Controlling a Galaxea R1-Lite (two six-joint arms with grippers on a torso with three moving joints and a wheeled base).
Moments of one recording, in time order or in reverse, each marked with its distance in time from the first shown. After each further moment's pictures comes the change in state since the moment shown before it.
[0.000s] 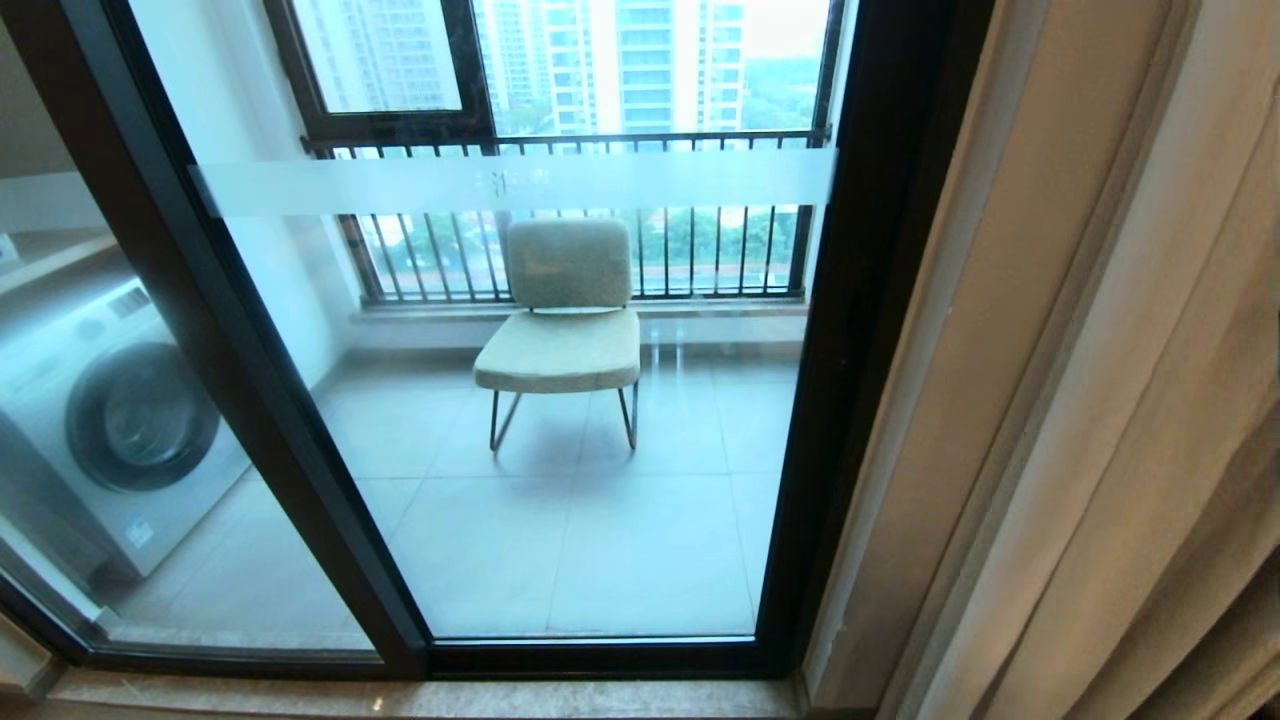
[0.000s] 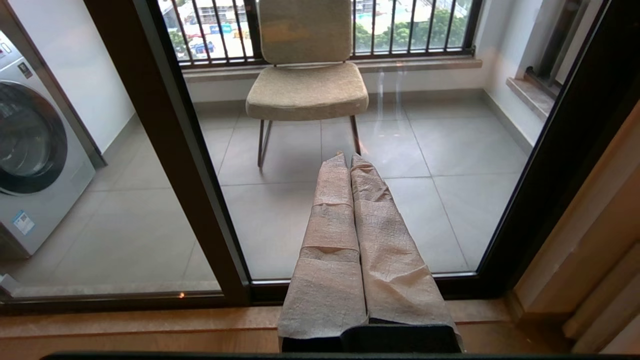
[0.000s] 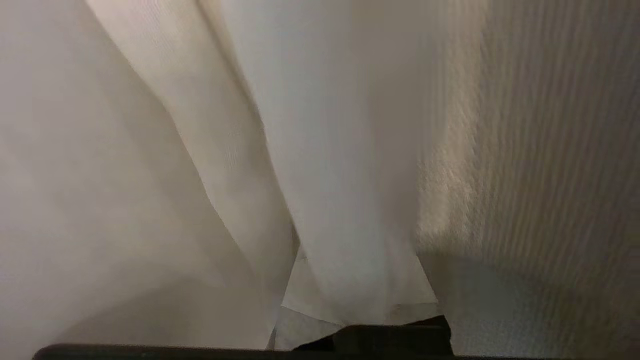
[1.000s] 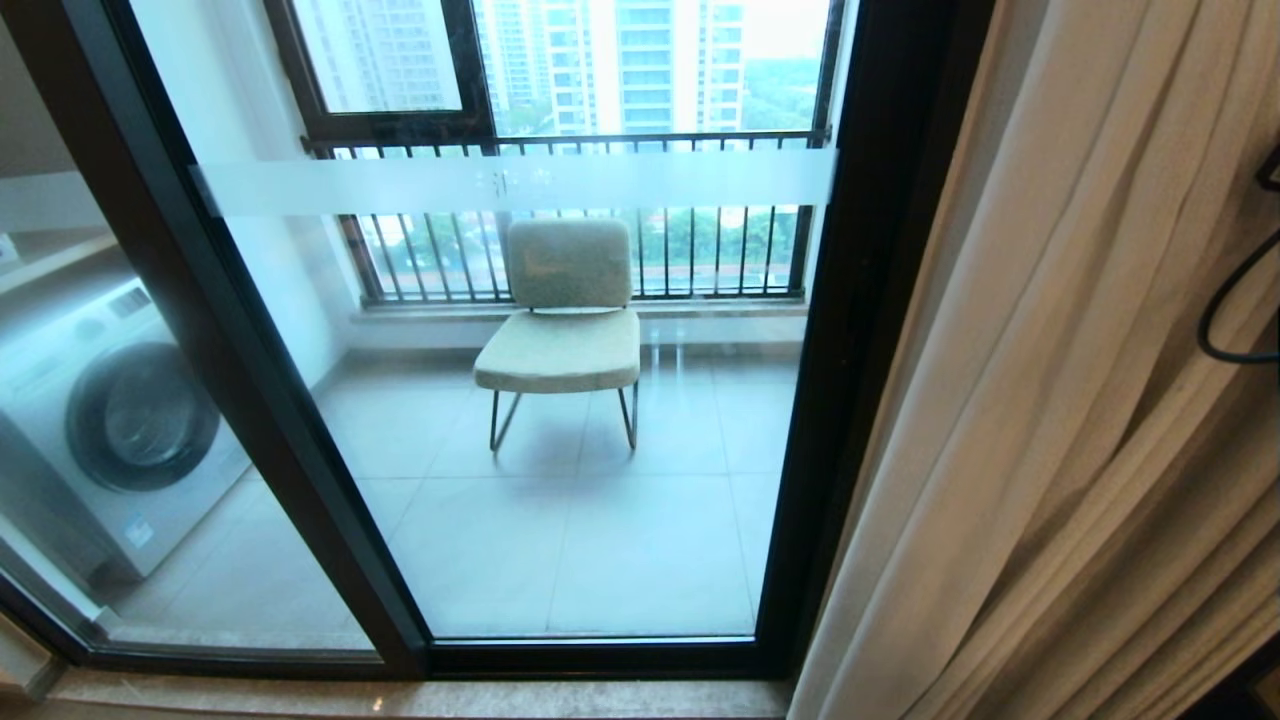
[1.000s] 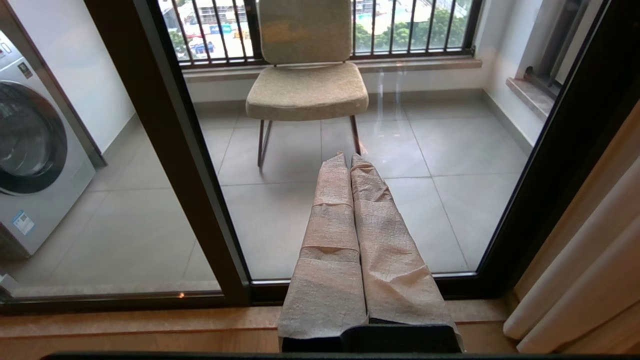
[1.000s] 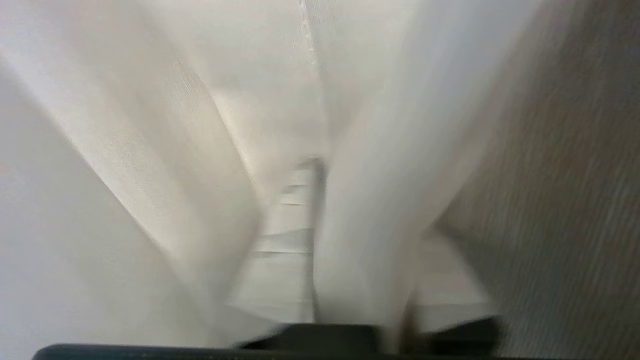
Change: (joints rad) left arm 0.000 0.000 0.000 0.000 0.000 0.000; right arm 0.246 -0.123 0.094 -0.010 -0.002 -0.022
